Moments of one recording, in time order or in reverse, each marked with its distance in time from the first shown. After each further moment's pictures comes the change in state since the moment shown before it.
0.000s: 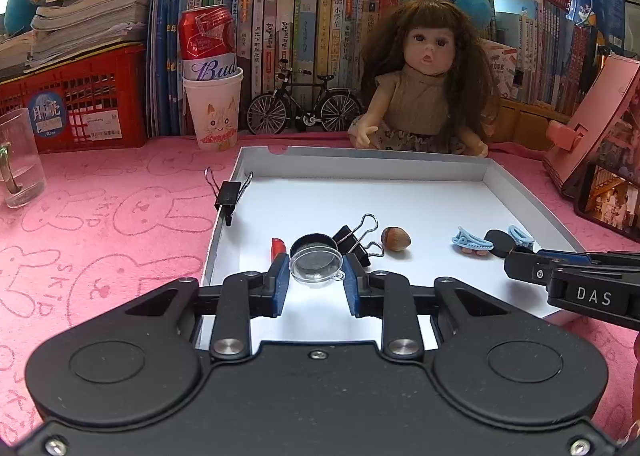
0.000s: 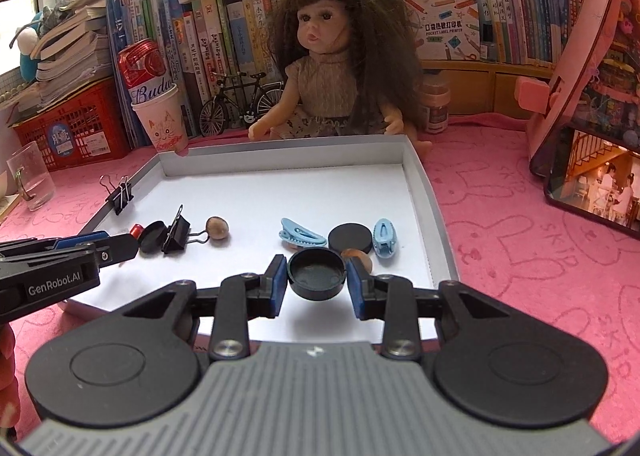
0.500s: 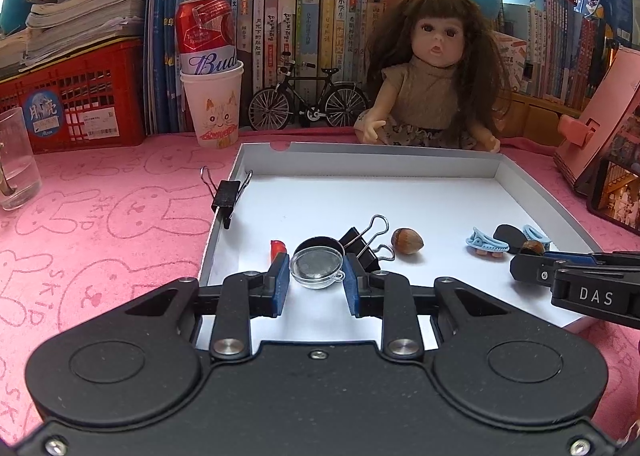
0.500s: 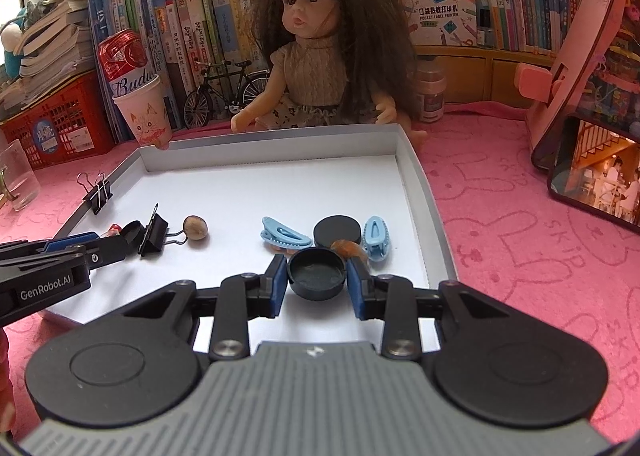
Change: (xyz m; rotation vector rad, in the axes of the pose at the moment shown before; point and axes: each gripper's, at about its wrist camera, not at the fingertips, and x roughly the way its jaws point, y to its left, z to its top) left arm 0.017 0.000 0.003 0.008 0.008 0.018; right arm 0.019 -0.004 0.003 0.006 0.031 -0.018
